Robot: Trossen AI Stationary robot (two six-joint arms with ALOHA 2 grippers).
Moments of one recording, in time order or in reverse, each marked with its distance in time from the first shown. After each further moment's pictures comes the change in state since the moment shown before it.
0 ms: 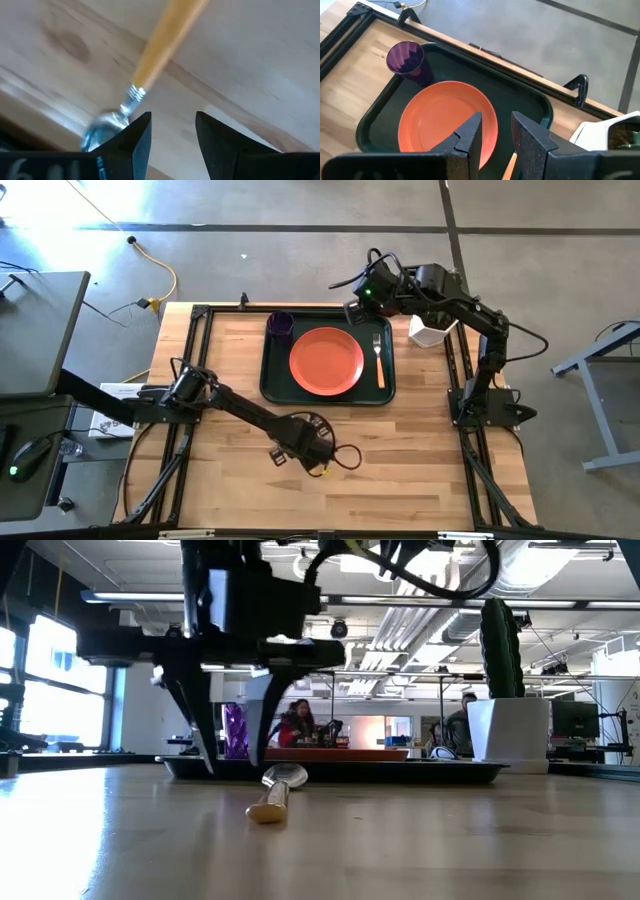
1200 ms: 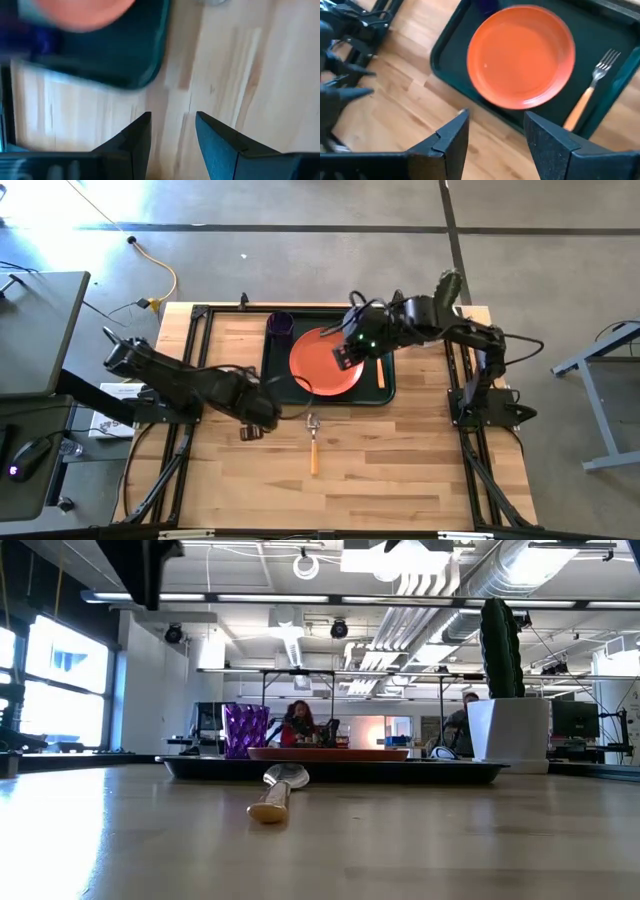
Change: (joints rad) left arm 0.019 -0.569 -0.122 -0.453 -0.114 -1.113; right arm 0.234 0.027 0.001 -0.025 -0.253 0.258
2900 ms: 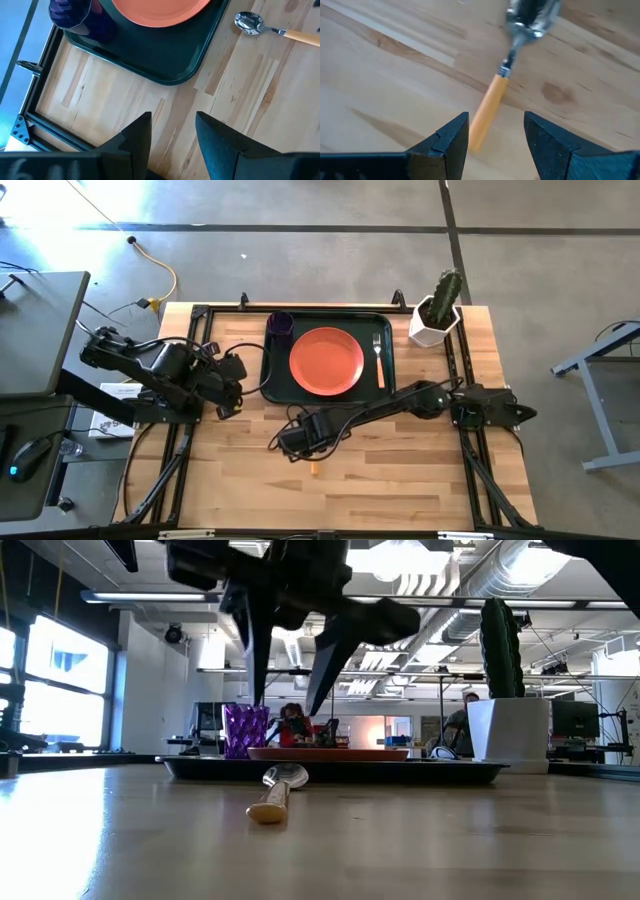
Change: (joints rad) left arm 0.000 -0.280 0.000 -0.147 -0.125 -0.202; right arm 0.301 0.584 -0.001 0.283 -0.170 0.423
